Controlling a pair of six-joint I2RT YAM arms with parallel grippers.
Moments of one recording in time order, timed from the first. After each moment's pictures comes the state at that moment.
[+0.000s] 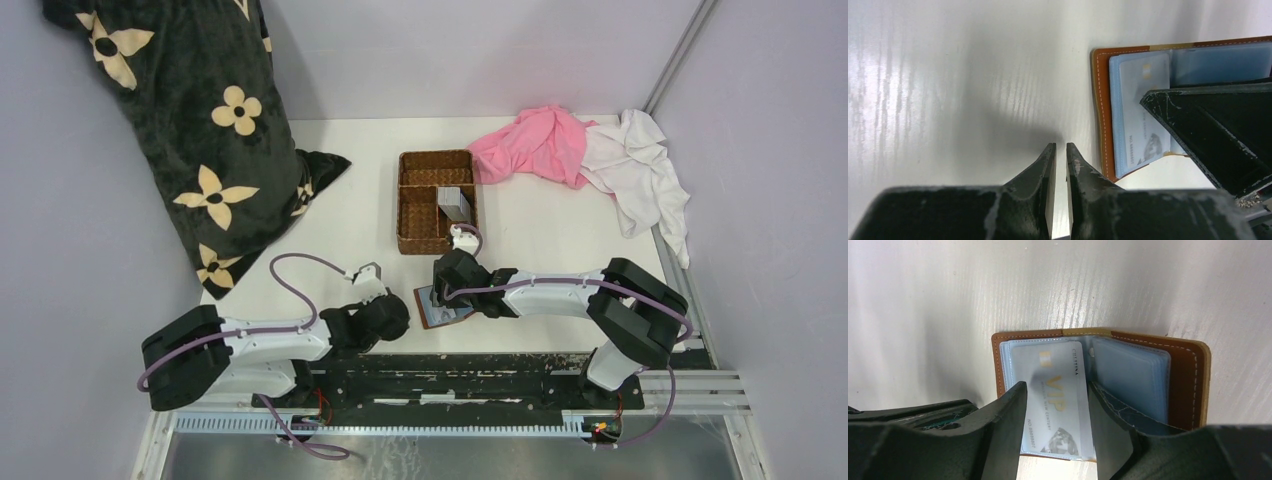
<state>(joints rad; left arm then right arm) -1.11 1.16 0.35 -0.09 -0.50 -1.26 1.01 1.62 0.78 -0.05 0.25 0.85</state>
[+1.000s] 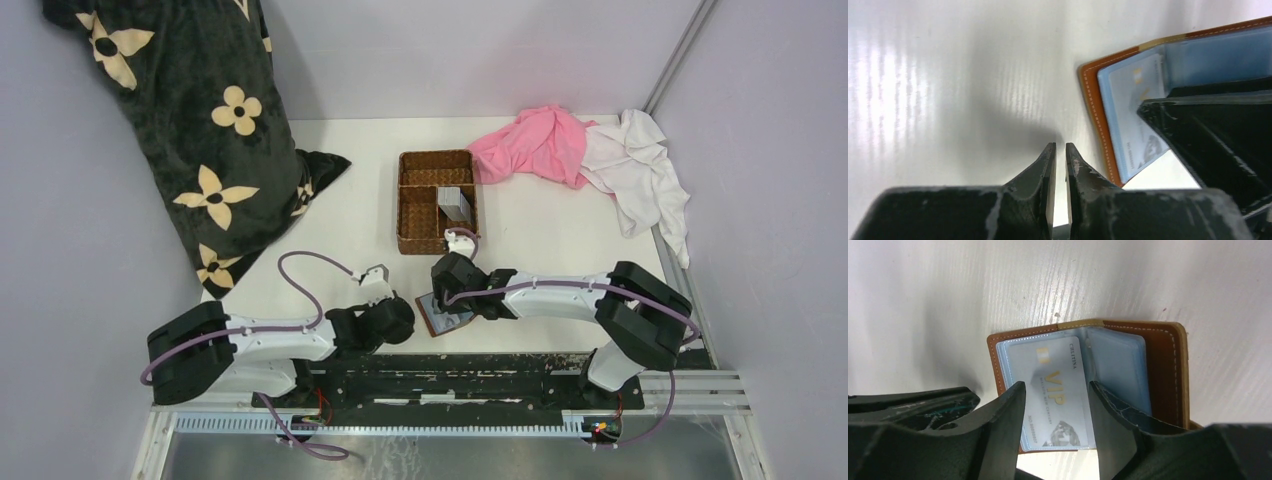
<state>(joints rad) -1.15 1.21 0.39 -0.09 -0.50 -1.26 1.04 1.60 0.82 -0.16 0.27 0.82</state>
